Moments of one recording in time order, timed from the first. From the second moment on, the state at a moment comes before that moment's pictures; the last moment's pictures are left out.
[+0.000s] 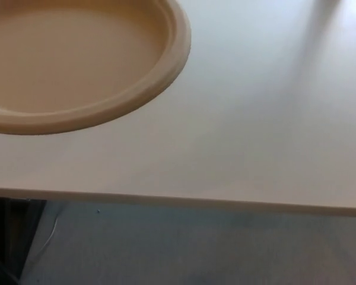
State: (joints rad) left_arm 0.04 0.58 -0.02 1.01 0.20 -0.27 -0.20; right_arm -0.22 -0.44 0.21 1.17 -0.29 -0.17 0.16
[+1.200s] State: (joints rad) left_arm 0.51 0.31 0.16 -0.20 0.26 -0.65 0.00; right_arm -0.22 -0.44 0.23 1.20 -0.31 -0.20 0.17
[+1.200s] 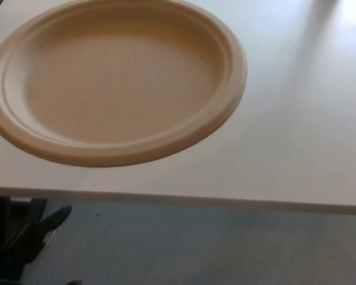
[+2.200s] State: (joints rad) left_arm 0.22 0.18 0.51 -0.79 0.15 -1.03 0.07; right_arm -0.22 -0.45 0.23 1.23 -0.31 -0.22 0.19
